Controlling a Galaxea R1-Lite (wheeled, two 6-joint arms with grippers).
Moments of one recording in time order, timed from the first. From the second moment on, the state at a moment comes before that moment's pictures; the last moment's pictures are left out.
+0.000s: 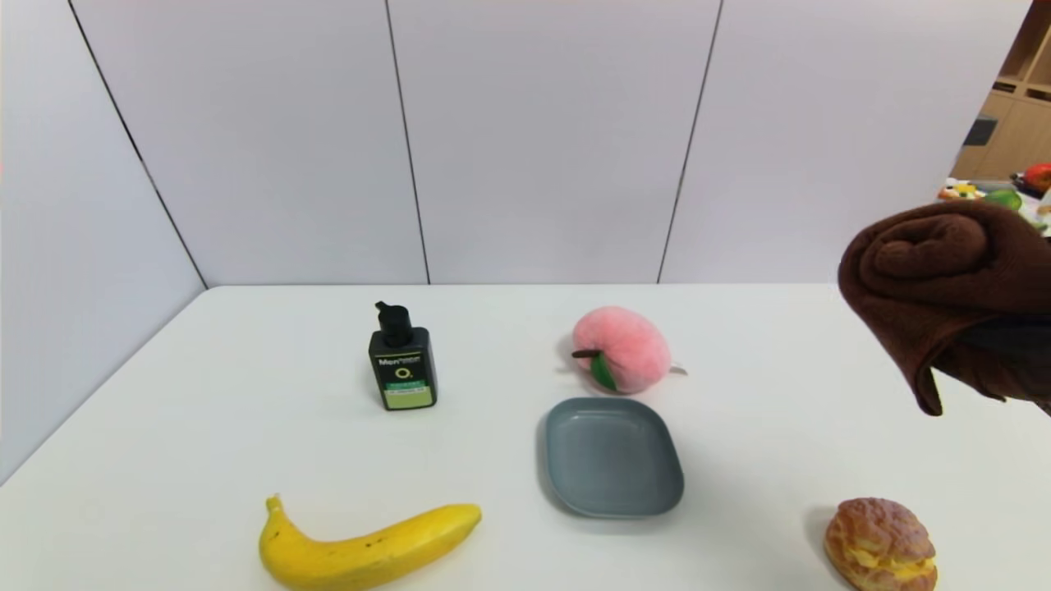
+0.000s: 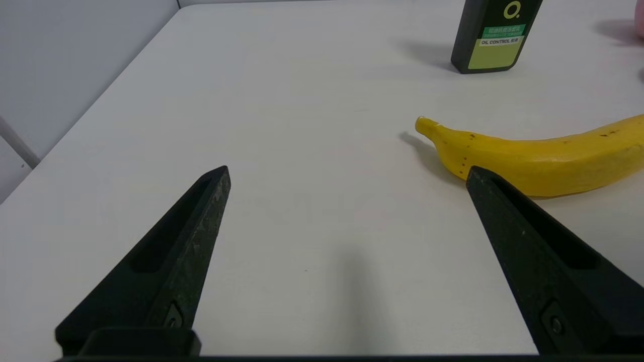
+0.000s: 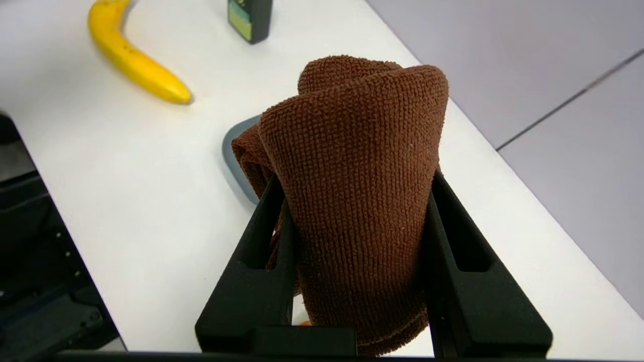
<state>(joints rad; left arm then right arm) 0.01 0.00 0.00 0.00 0.00 0.00 0.28 1.10 -1.17 0.46 0.48 -0.56</state>
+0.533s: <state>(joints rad) 0.01 0.00 0.00 0.00 0.00 0.00 0.36 1.32 -1.14 0.32 0.46 -0.63</state>
